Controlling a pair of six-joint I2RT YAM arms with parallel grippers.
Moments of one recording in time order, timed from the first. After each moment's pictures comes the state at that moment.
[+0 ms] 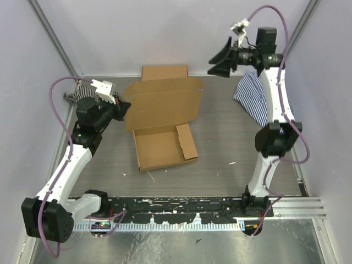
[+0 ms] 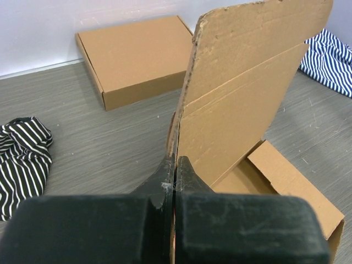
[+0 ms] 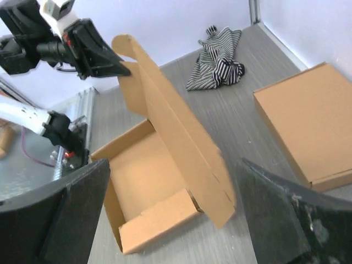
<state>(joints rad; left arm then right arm) -0.19 1.06 0.86 0.04 0.32 -0.11 -0.05 2.12 2.38 -1.00 -1.48 -0.41</state>
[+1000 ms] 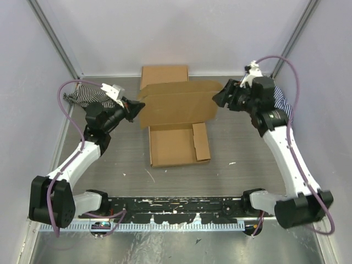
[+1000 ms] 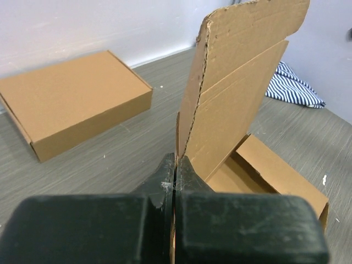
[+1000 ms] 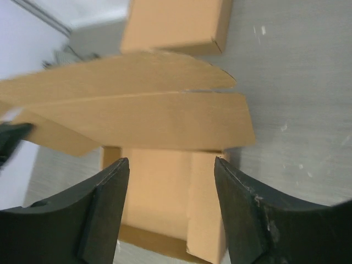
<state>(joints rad) -0.23 1.20 0.72 0.51 0.54 -0.21 0.17 1.13 1.23 -0.45 -0.27 0.44</state>
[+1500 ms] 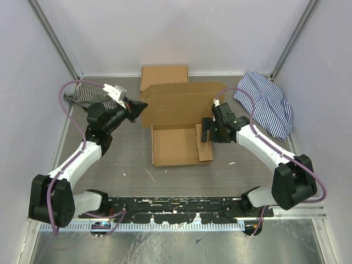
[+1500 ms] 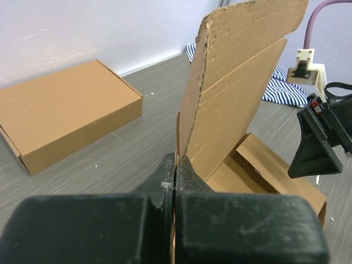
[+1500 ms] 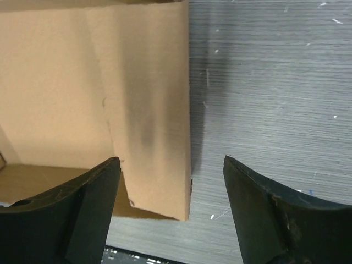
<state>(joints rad) -0.25 1.21 0.72 0.57 0.56 -0.21 0.44 1.37 1.00 -0.65 -0.02 0.42</state>
